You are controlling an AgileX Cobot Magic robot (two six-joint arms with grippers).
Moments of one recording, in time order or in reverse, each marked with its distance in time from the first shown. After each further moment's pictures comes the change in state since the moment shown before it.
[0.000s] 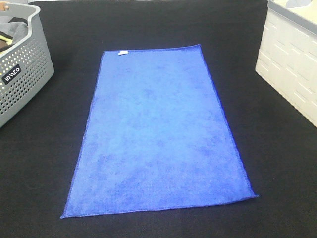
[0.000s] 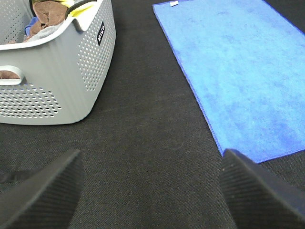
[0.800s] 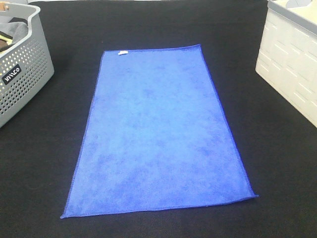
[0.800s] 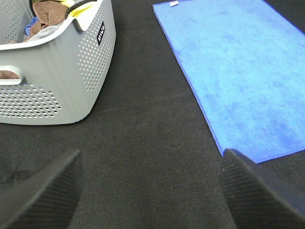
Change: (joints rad) left arm 0.000 0.000 0.000 0.000 0.000 0.000; right arm 0.000 0.000 0.000 0.000 0.000 0.000
